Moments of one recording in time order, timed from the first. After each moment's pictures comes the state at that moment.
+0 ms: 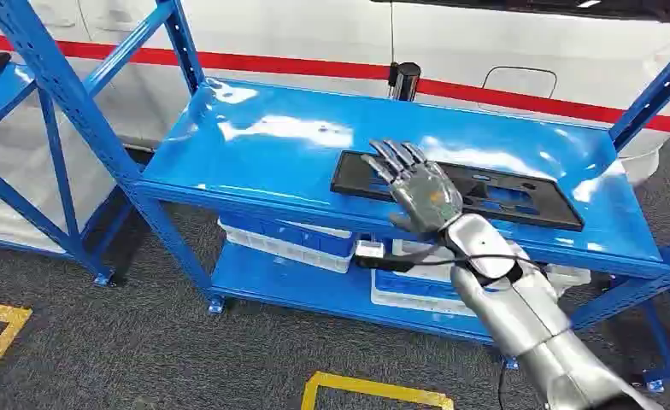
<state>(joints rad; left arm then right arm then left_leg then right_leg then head) -0.05 -0.11 0.67 -0.20 -0.65 0.23 -0.38 -0.72 -0.20 0.67 -1.13 1.25 -0.31 -0.18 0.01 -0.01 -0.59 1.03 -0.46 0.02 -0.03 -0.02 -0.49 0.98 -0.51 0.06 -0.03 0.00</state>
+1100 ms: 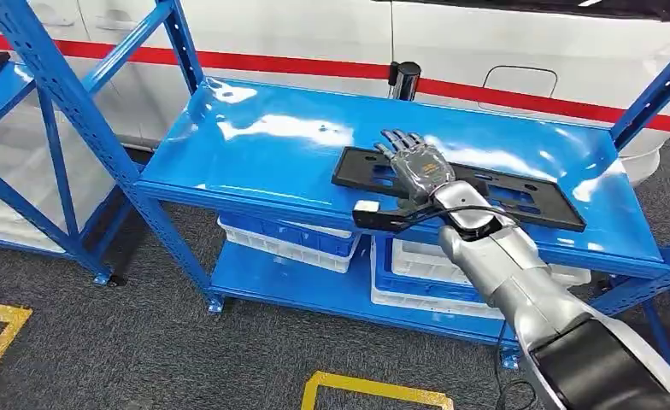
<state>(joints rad) -0.05 -0.11 0.72 -0.20 -0.65 0.22 -0.38 -0.97 -0.08 0.79 -0.56 1.16 -0.32 -0.08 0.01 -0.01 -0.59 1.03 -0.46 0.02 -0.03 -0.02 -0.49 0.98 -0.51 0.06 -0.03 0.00</state>
